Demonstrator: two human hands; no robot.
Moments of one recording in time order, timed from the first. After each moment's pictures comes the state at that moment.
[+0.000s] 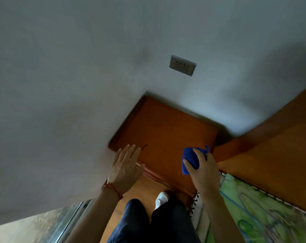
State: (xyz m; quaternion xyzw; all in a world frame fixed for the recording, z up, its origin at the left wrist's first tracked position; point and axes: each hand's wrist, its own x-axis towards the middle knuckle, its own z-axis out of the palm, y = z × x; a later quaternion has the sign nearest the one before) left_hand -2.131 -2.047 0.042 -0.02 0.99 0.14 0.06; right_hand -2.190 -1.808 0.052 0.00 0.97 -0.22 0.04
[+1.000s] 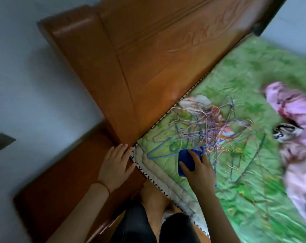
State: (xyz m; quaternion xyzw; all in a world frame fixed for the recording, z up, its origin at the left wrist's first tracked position) left_hand -2.238 -1.839 0.072 0.60 0.79 0.04 0.09; right_hand -1.996 -1.716 0.088 0.58 0.80 -0.16 -0.10
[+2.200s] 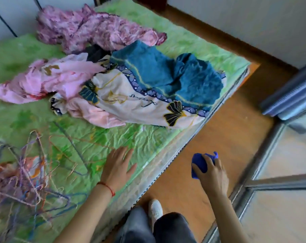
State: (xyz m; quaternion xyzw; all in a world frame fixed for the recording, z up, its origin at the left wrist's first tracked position) left_hand -1.716 -1.720 0.064 0.98 0.15 -0.01 0.11; right_hand -1.574 -1.988 0.075 0.98 0.11 -0.04 -0.16
